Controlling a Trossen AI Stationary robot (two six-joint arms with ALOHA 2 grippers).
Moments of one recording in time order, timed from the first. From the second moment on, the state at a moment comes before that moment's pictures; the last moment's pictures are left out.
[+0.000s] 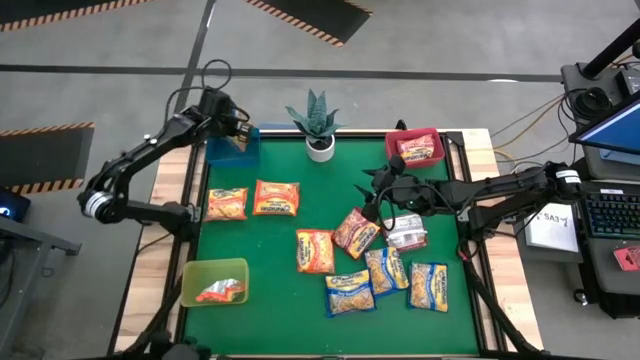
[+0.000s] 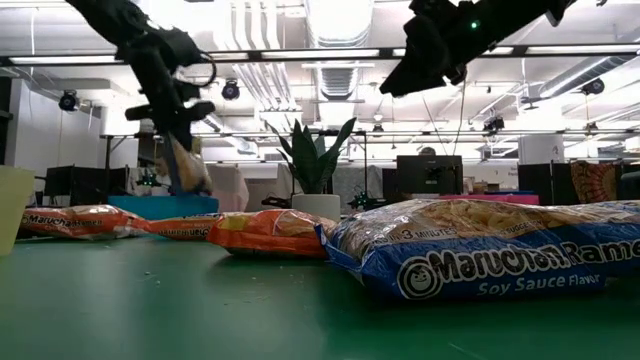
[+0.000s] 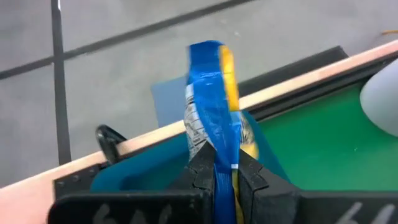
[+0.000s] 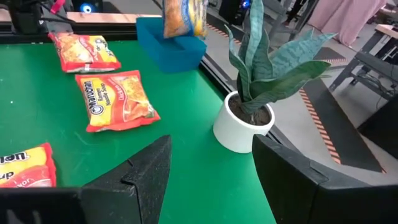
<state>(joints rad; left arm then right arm) 0.98 1.25 0.98 -0.55 -0.22 -0.12 0.02 1.23 0.78 0.03 0.57 0.02</state>
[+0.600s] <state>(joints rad) 0.94 1.41 0.98 -0.50 -0.22 -0.24 0.02 1.23 0.78 0.03 0.57 0.00</state>
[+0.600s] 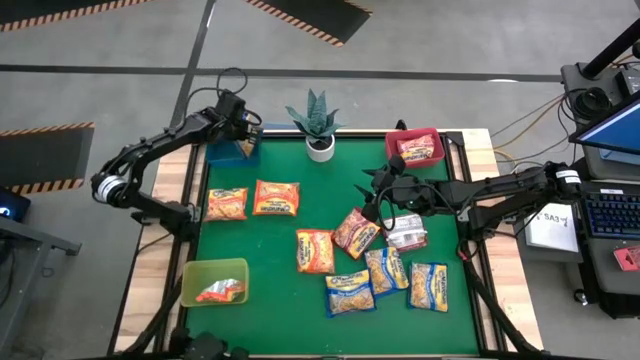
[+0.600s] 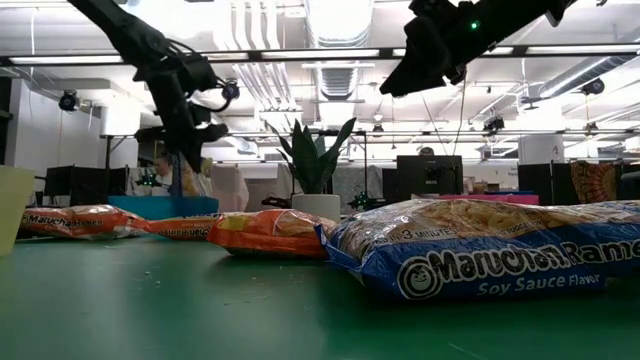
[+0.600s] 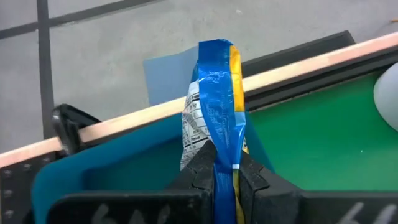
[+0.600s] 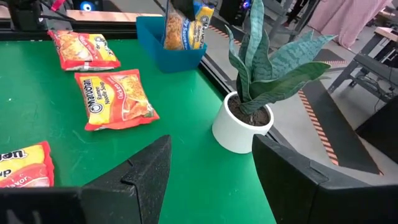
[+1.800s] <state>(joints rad) 0.83 1.48 0.98 -0.43 -0.16 -0.33 0.02 1.23 0.78 0.03 0.57 0.00</state>
